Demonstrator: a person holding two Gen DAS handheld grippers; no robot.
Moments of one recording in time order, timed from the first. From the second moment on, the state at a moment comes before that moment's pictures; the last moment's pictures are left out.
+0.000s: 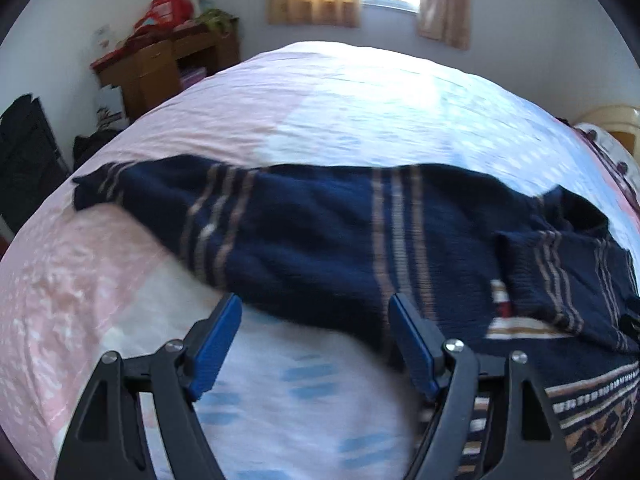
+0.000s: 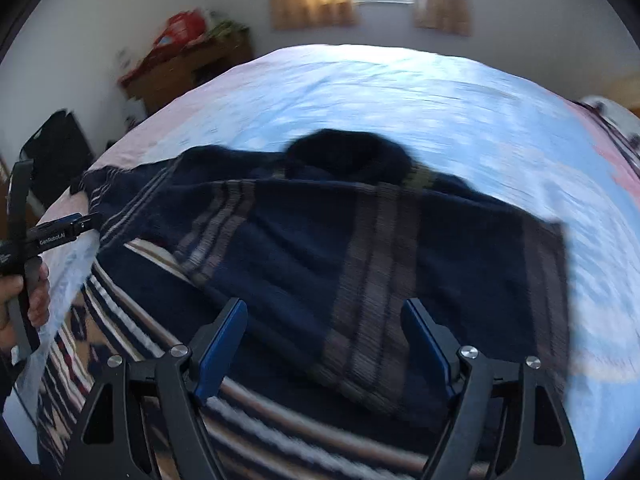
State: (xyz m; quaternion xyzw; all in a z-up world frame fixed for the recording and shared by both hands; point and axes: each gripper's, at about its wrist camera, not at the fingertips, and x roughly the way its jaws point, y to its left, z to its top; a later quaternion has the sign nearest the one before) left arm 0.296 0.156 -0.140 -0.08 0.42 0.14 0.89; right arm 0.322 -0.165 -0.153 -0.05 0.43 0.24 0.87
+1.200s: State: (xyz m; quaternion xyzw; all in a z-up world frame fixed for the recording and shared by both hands) left arm 0.311 0.419 -0.158 -0.29 0.33 0.35 0.83; right arm 0.274 -0.037 -0.189 -0.18 0.37 0.25 0.88
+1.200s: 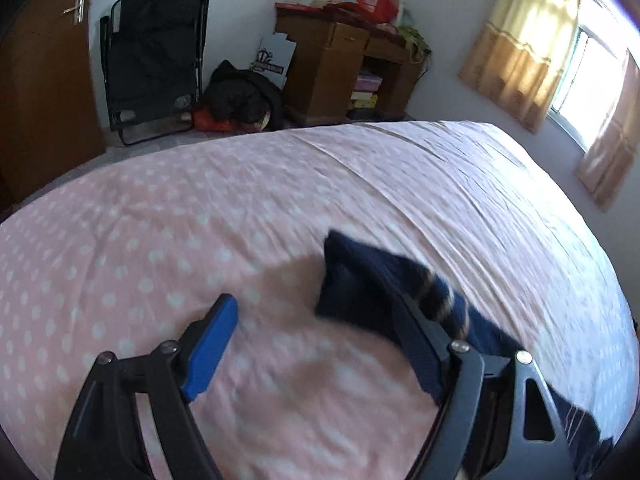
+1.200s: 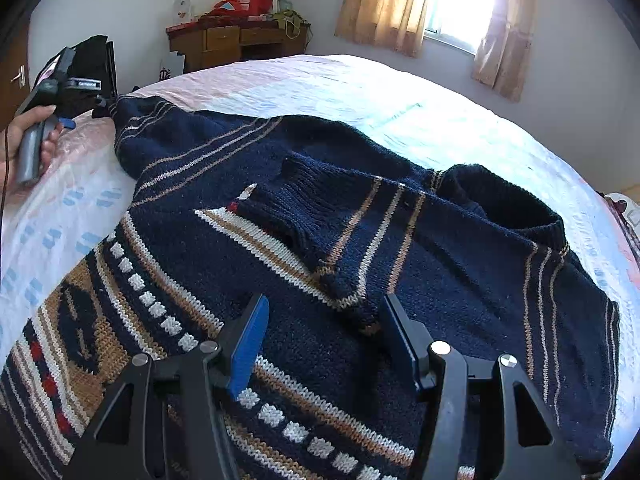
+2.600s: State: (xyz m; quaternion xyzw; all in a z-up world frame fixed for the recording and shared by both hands) left arm 0.312 0.330 -0.037 -0.28 0.22 0.17 0.92; right arm 0.276 -0.089 -0.149 -0.05 0.34 0.25 0.91
